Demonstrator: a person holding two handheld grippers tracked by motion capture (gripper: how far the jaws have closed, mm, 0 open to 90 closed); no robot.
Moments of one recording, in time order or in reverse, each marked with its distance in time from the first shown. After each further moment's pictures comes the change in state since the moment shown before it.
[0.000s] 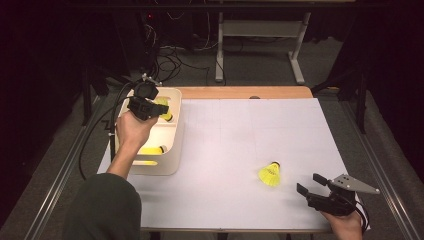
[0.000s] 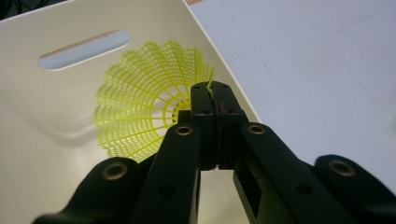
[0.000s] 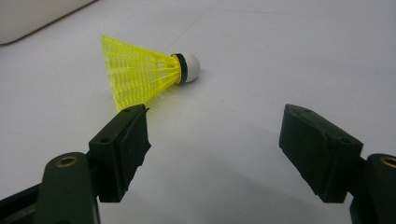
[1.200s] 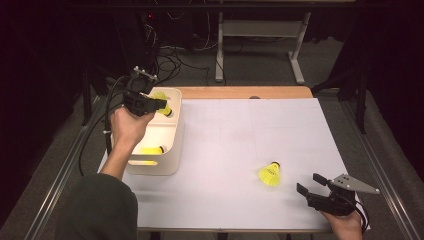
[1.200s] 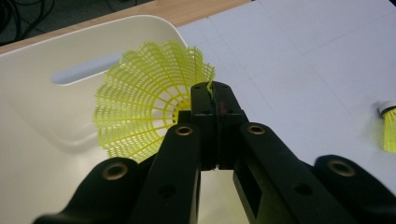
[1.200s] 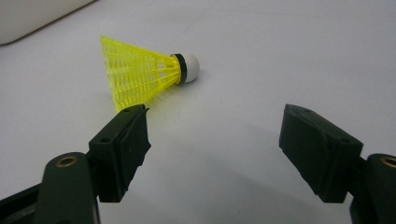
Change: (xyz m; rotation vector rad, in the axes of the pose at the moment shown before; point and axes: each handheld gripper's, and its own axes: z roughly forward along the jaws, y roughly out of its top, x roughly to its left) left arm -0.004 0.005 -0.028 -0.057 -0.027 -0.003; right arm 0.000 0.000 0.000 0.001 -0.001 0.000
